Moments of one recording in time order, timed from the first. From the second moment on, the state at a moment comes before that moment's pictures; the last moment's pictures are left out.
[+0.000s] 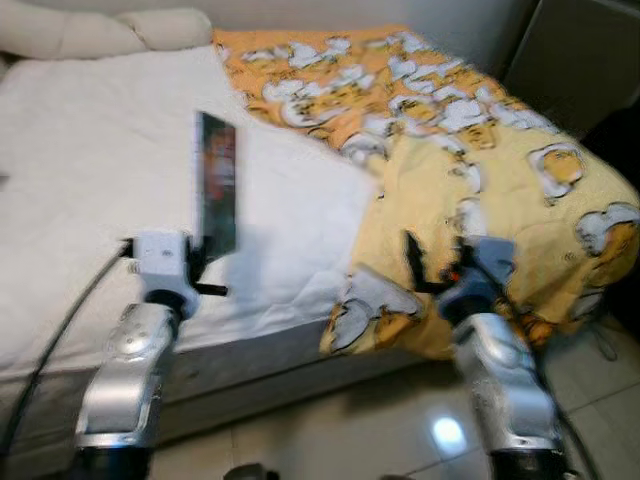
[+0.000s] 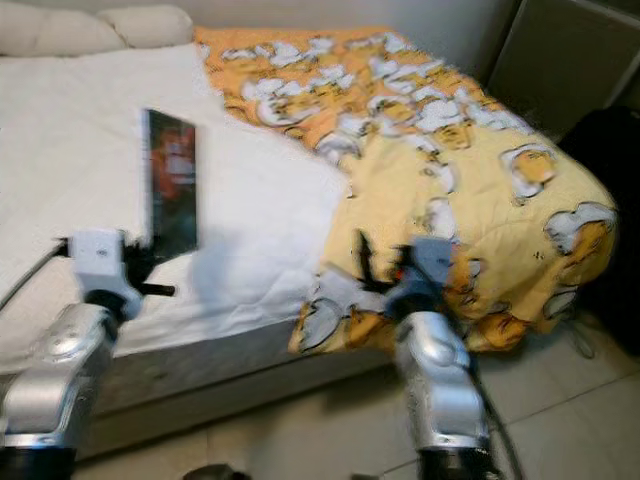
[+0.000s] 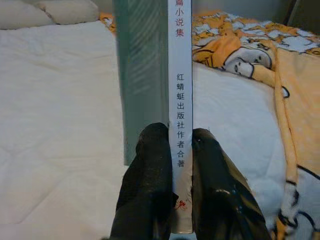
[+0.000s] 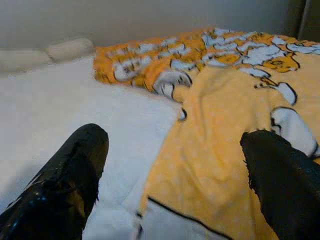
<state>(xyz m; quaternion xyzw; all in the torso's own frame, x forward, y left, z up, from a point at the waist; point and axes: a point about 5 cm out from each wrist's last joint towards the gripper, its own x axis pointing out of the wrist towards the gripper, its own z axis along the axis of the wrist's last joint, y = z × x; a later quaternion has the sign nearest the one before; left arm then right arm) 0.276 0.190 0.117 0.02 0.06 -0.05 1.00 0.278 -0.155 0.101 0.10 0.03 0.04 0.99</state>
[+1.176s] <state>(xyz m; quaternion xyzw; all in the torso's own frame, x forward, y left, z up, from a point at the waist) 0.278 0.192 0.111 0.03 0.06 -0.06 1.00 0.278 -0.154 0.092 0.11 0.05 0.02 0.99</state>
